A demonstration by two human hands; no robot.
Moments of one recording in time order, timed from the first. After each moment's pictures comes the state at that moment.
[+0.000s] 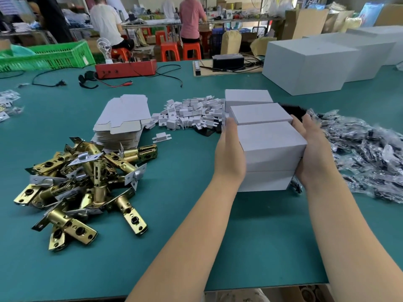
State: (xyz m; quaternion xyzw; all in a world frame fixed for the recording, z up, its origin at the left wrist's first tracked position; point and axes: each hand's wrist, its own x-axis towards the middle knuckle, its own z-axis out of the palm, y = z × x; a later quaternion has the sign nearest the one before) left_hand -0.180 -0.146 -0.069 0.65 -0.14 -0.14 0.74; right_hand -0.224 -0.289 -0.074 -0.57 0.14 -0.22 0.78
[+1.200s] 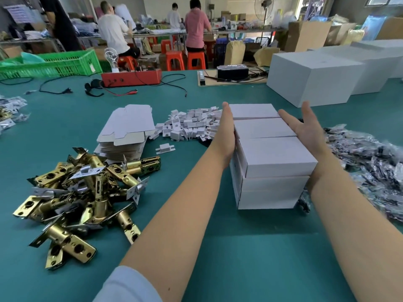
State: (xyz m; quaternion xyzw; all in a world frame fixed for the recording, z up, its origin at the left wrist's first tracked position) left_hand -0.097 -0.162 -0.052 0.55 -0.23 -0.26 0.76; right_hand -0.170 -0.316 -0.038 -0.63 0.16 -0.16 0.74
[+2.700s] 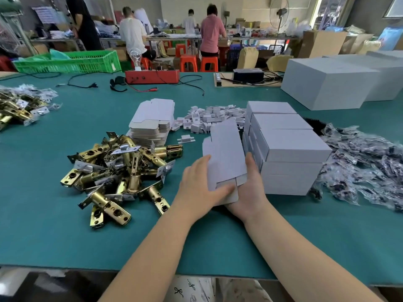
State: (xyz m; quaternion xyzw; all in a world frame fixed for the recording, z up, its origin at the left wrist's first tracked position) left_hand -0.179 -0.014 -0.113 0.90 -0.24 0.01 0.37; right_hand -0.202 -0.140 -0.116 -0.26 0.06 0.04 0.96
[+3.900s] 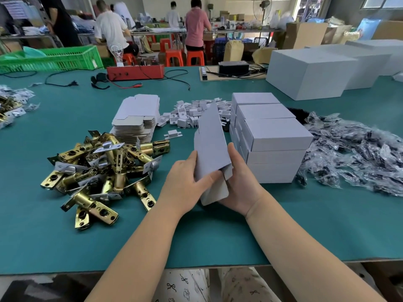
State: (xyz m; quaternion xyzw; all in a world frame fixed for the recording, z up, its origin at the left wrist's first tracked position) left_hand -0.176 -0.010 -0.109 0.88 -0.26 -0.03 0.40; right_hand -0.221 -0.147 -0.107 -0.43 0.03 0.12 0.89
